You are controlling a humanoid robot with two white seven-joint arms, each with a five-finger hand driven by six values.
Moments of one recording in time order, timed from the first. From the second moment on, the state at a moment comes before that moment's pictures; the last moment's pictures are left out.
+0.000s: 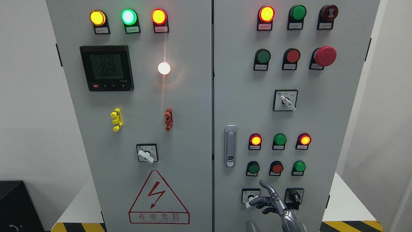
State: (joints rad) left arm 0.00 -0.11 -0.13 0.00 0.16 -0.11 0.00; right arm 0.01 0.03 0.20 -2.07 0.58 -0.04 0.04
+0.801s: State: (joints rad) left arm 0.00 -0.11 -0.13 0.00 0.16 -0.11 0.00; right arm -0.11 0.07 0.26 -1.97 1.08 -0.03 -0.08
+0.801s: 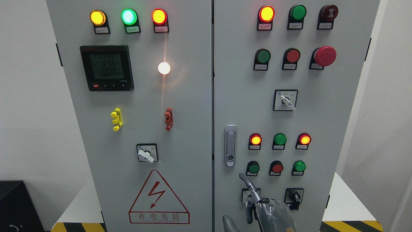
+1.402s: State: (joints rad) left arm 0.00 -0.11 -0.13 0.00 0.16 -0.11 0.00; right arm -0.17 0.11 0.28 -1.86 1.33 0.00 -0.16
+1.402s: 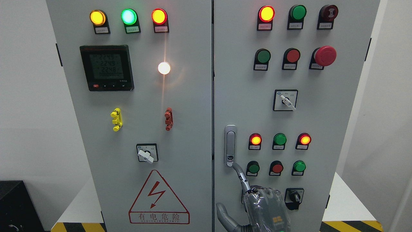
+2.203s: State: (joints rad) left arm 0.00 -0.11 -0.13 0.00 0.16 -0.11 0.00; right arm -0.23 0.12 0.30 -1.78 1.44 0.09 -0.17
